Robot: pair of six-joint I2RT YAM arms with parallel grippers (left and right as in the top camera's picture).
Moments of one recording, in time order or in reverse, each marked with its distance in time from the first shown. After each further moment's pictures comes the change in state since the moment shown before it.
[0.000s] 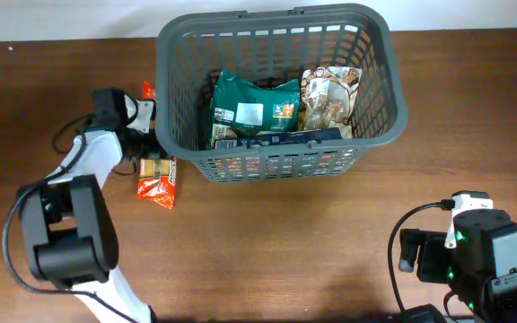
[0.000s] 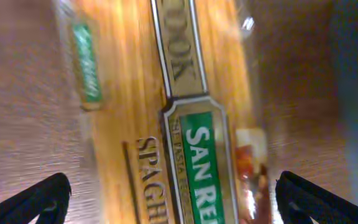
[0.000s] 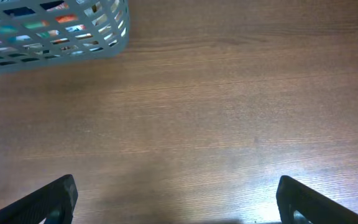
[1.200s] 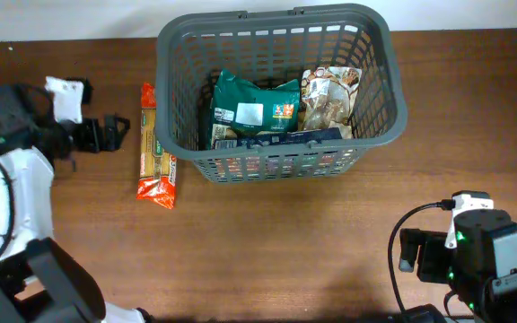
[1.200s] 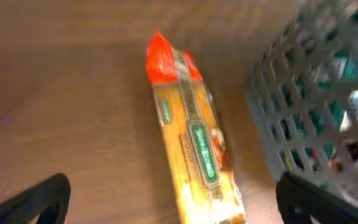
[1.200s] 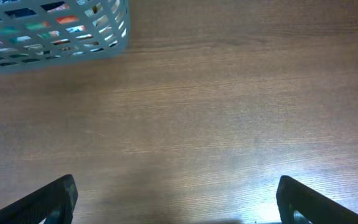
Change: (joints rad) left arm 0.284 -0.277 0.075 -0.180 0.366 0.186; right arm 0.000 0.000 0.002 0.000 0.000 0.000
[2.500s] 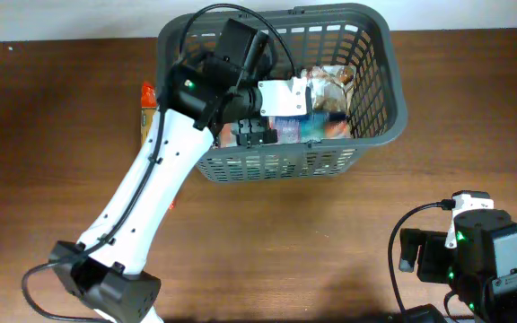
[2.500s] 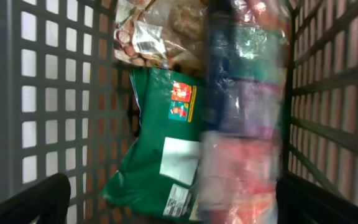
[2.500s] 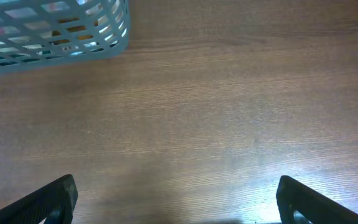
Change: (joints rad) left arm -0.929 0.127 0.661 -0.484 -0.464 0.660; right arm 0.000 0.000 0.001 0.000 0.000 0.000
